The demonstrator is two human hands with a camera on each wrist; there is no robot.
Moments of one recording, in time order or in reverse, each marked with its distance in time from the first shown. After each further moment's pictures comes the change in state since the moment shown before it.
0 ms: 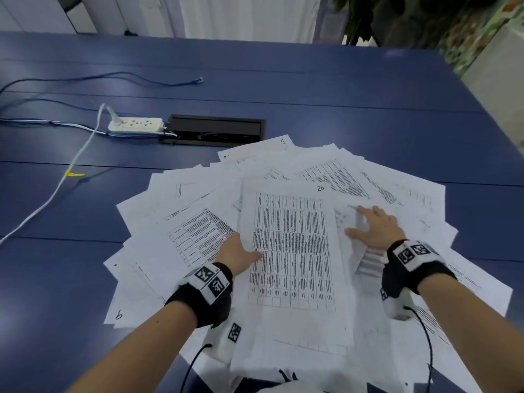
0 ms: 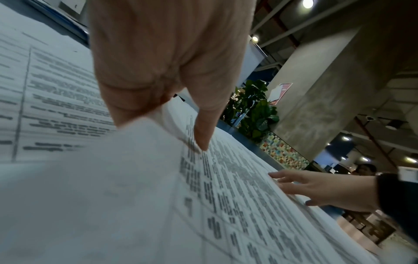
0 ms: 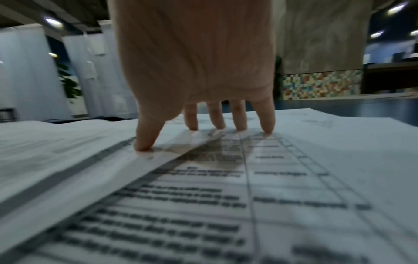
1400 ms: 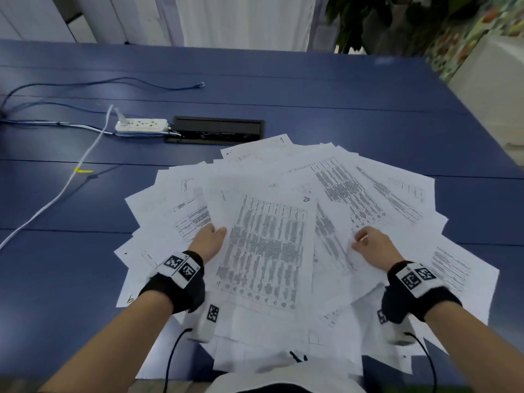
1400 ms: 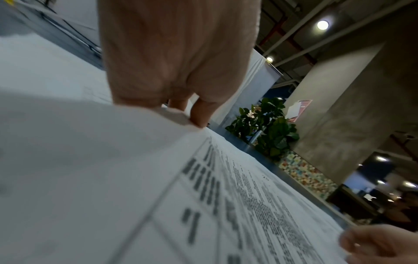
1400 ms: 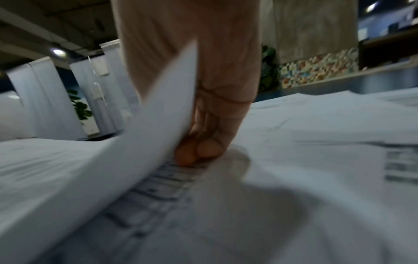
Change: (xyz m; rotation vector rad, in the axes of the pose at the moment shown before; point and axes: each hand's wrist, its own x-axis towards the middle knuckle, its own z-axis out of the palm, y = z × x) left_hand -0.016 -0.027 -0.046 -0.073 0.138 -0.007; right_hand -0.058 0.001 0.036 0.357 0.085 -0.013
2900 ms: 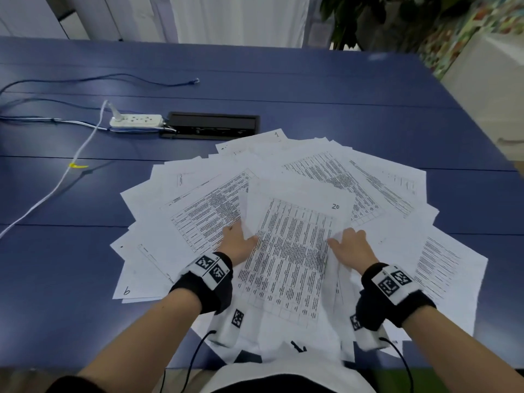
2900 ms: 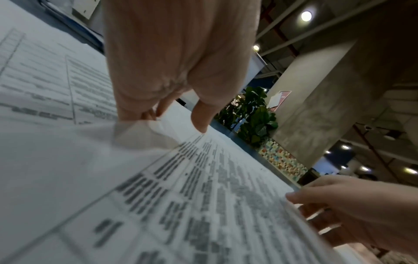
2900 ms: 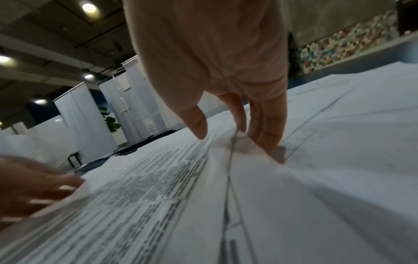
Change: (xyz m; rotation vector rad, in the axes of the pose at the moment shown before) left_hand -0.025 0.017 0.048 0.023 -0.148 0.124; right_hand -0.031 -0.029 0.025 -0.075 -0.090 0.153
